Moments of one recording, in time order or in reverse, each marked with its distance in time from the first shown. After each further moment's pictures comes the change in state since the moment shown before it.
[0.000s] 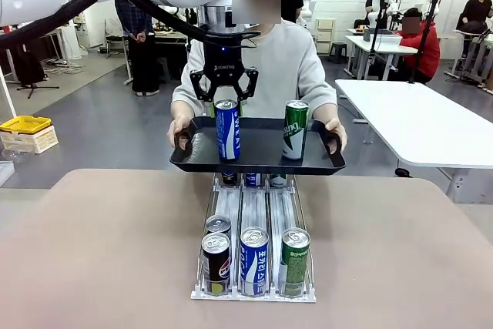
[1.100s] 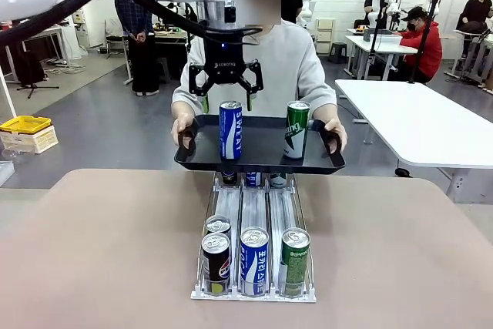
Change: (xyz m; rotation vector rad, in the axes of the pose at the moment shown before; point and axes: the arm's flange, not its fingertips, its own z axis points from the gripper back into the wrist) left arm -0.016 -0.002 0.014 -0.018 0.027 -0.058; right arm 0.000 0.000 0.000 0.000 0.000 0.000
